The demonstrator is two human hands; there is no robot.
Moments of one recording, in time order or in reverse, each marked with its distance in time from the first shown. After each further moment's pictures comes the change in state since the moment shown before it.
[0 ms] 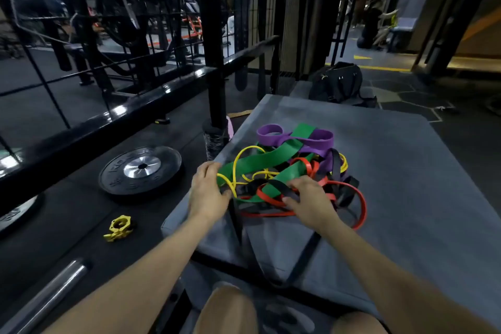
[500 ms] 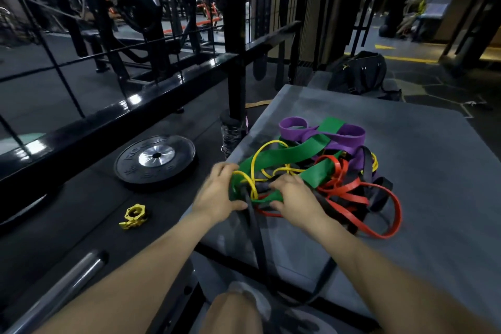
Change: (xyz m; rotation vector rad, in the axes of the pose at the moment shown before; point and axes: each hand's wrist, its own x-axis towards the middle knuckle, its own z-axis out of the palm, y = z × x) left_hand 0.019 -0.043 -0.006 0.038 -0.217 0.091; right_hand 0.041 -0.038 0.052 -0.159 -0.095 -0.165
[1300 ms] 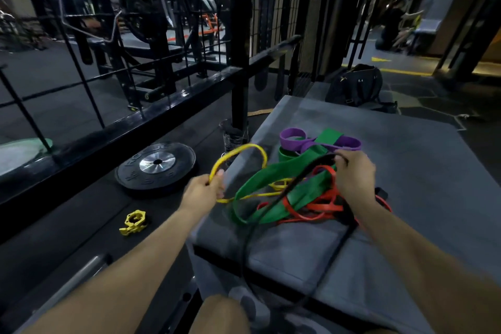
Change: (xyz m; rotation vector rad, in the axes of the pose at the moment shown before) left_hand -0.010 0.005 -0.035 -0.531 0.189 -0.348; right_hand -0.001 0.048 -0.078 0.226 0.635 0.334
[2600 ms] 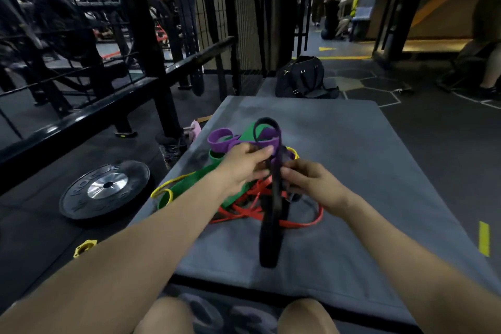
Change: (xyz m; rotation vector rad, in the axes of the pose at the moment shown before) left_hand -0.064 0.153 0.169 -0.424 -0.629 -0.029; right_hand -0.028 0.073 -0.096 0.792 -0.640 0.260
